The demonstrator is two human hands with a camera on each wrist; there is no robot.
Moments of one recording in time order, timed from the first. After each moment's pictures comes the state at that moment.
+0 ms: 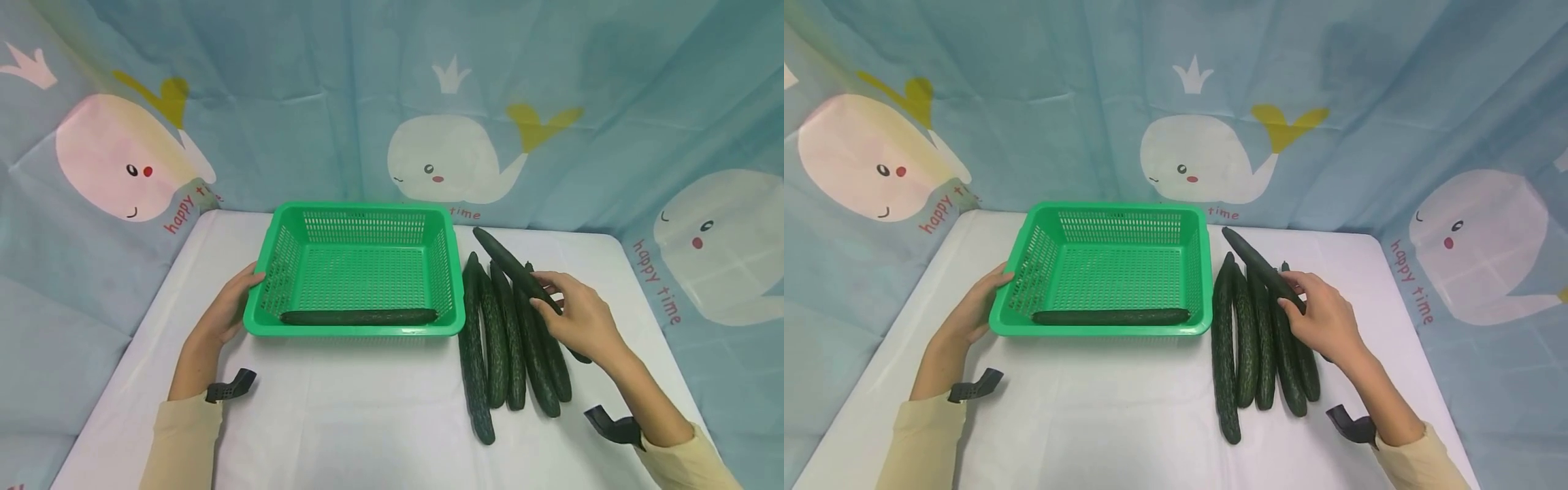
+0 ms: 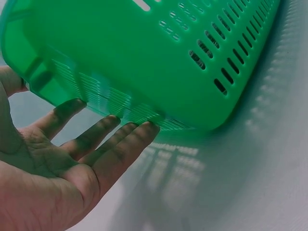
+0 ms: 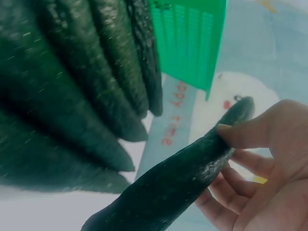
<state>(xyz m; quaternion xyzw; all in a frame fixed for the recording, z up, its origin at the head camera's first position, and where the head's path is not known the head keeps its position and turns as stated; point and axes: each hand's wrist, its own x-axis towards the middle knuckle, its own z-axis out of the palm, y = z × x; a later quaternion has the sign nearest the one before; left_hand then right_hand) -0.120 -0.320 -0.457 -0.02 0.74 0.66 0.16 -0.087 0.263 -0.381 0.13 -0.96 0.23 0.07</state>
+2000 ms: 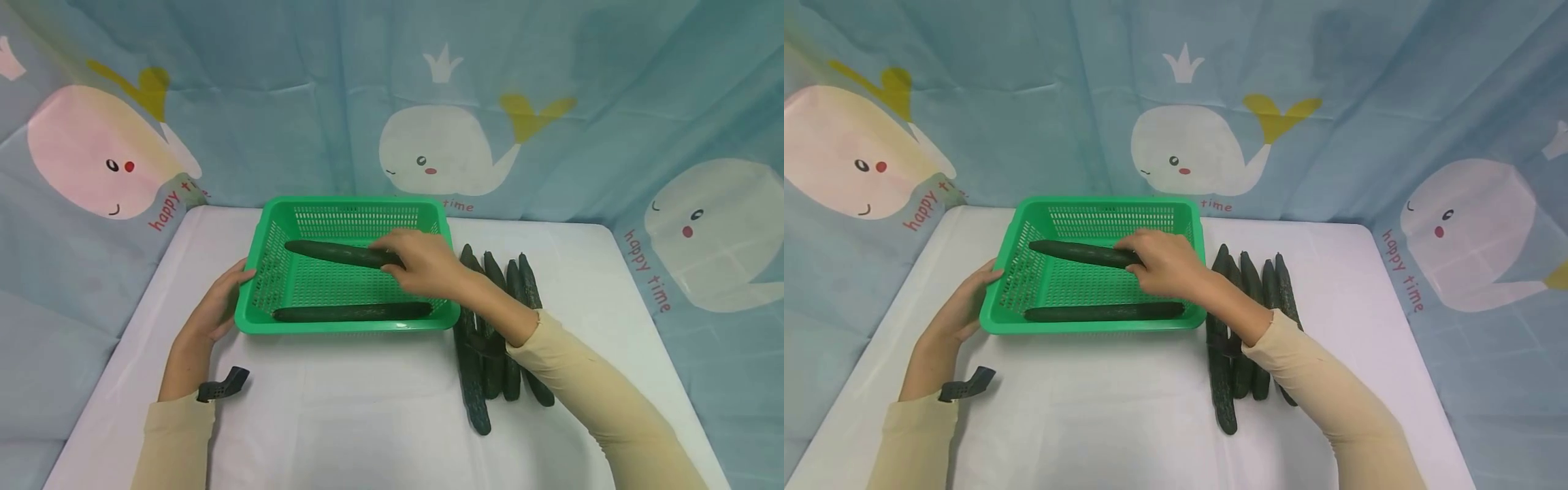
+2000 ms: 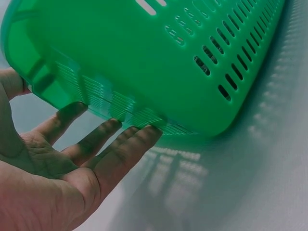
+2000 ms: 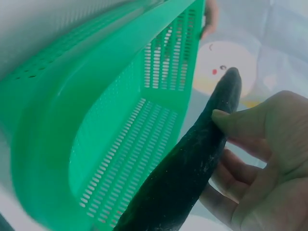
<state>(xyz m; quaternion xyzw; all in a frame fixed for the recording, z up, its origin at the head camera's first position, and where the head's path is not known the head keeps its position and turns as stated) -0.126 -0.323 -0.459 -0.01 0.71 0.68 0.17 -0.158 0.067 -0.336 0.36 -0.91 0.20 -0.04</state>
